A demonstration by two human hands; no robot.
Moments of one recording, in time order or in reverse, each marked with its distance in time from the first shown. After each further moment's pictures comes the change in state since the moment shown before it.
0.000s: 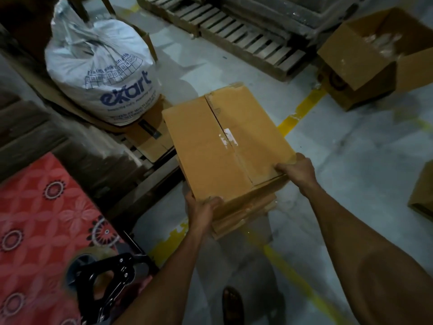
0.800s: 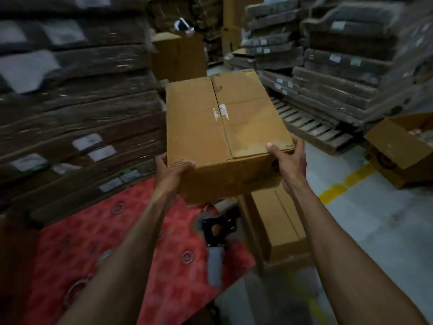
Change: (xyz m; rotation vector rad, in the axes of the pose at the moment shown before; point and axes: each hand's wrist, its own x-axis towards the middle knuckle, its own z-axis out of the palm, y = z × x) left_hand -0.223 0.139 -0.349 -0.223 0.254 0.568; right_hand -0.368 -0.203 0.048 0.545 -0.027 -0.572
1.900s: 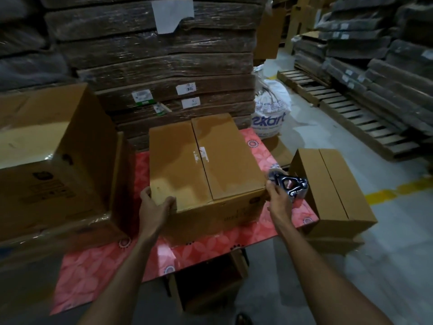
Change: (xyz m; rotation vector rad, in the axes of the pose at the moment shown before) left_hand -0.178 -0.132 -0.369 0.376 0.332 -0.159; right_hand -0.320 0.100 0.146 -0.247 -0.358 0.218
